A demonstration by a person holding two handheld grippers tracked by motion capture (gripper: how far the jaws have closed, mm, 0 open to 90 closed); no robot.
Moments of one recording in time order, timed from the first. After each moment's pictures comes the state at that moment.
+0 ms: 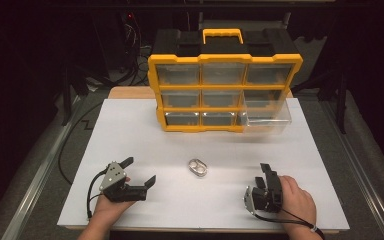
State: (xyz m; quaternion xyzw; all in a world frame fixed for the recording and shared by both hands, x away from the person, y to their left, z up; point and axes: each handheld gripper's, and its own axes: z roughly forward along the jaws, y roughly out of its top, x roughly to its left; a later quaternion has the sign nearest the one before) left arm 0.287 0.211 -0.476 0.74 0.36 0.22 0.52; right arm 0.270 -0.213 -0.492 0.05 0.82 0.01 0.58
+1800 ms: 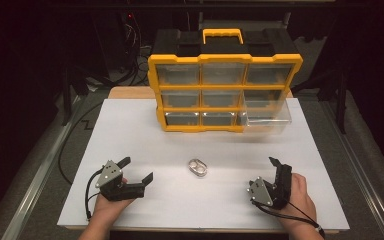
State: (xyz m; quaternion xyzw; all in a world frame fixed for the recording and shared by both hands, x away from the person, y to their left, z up) left arm 0.288 0.217 -0.475 0.72 0.39 0.21 0.53; right arm 0.272 -0.220 -0.466 0.17 0.81 0.16 0.53
